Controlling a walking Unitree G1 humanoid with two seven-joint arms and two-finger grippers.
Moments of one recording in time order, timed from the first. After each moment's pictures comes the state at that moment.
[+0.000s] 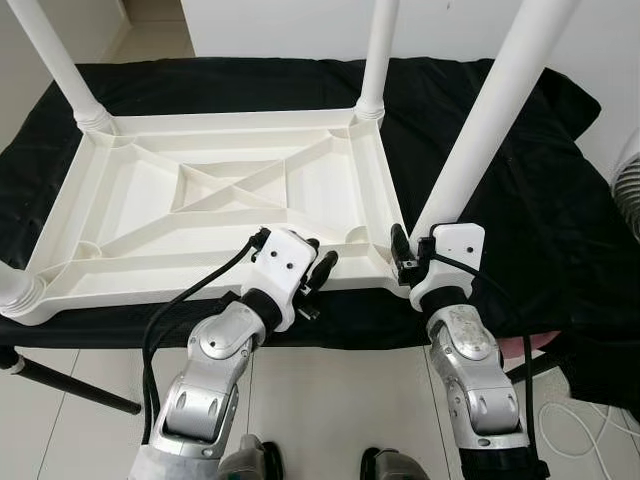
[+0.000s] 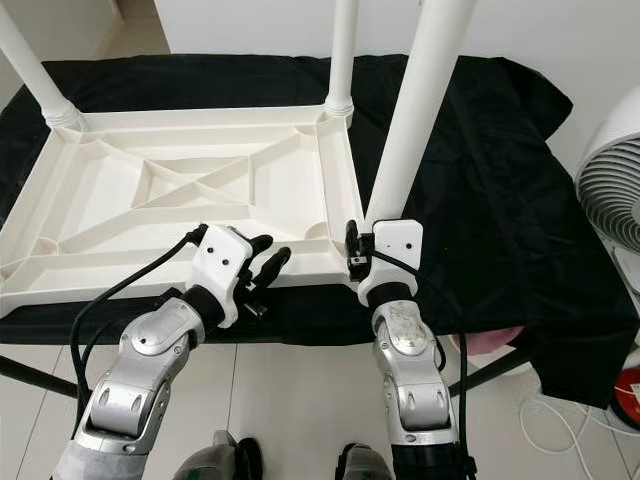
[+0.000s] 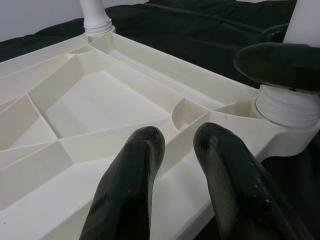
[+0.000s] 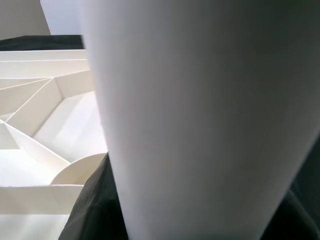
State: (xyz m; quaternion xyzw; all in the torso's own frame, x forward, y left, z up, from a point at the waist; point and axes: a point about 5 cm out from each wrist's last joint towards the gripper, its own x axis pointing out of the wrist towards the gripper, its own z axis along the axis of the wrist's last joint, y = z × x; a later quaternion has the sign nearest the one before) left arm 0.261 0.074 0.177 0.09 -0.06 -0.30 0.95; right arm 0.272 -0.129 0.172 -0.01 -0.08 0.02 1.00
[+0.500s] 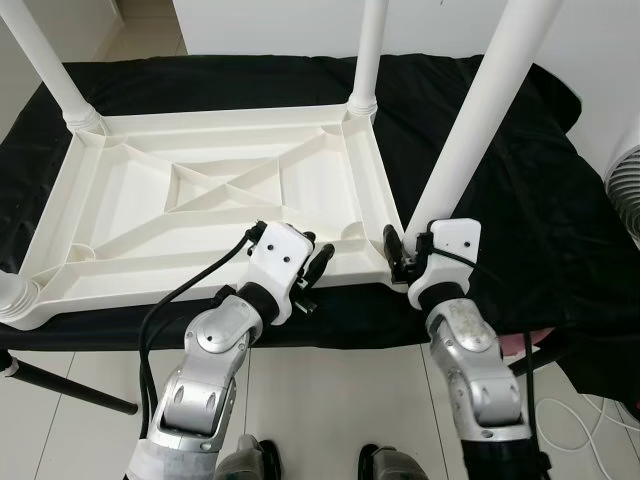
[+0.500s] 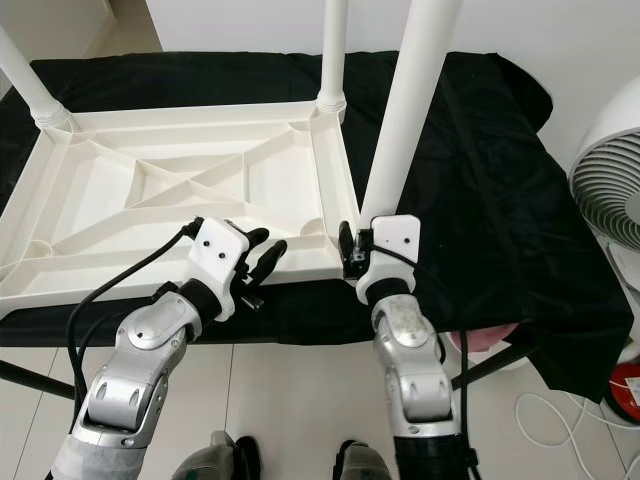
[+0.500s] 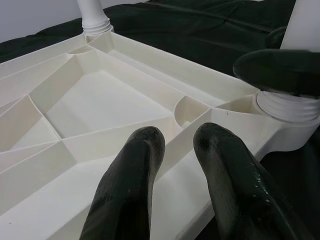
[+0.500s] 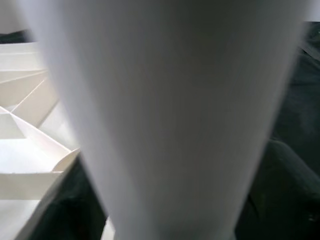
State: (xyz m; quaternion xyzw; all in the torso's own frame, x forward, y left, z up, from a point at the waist) left arm 0.265 0.079 0.180 0.09 -0.06 -0.29 0.95; right arm 0.281 -0.136 0.178 -0.01 -0.07 0.07 0.99
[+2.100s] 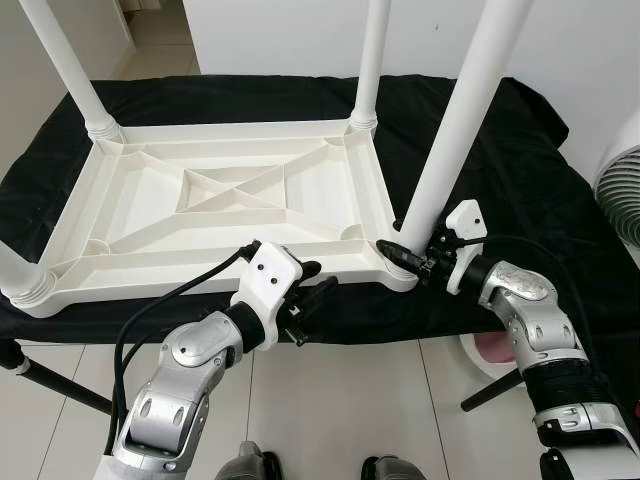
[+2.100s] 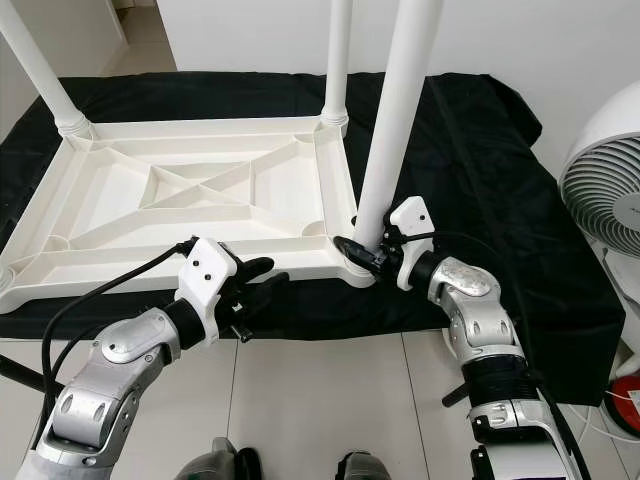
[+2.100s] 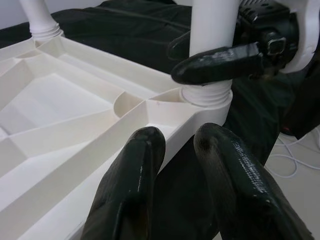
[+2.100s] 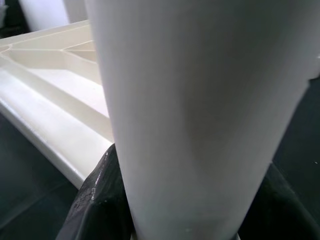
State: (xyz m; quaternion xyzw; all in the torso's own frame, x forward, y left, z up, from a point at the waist) left arm 0.247 0.085 0.174 0.09 -0.03 -0.40 0.91; right arm 0.323 -0.170 0.166 -0.08 -0.03 0.36 0.93
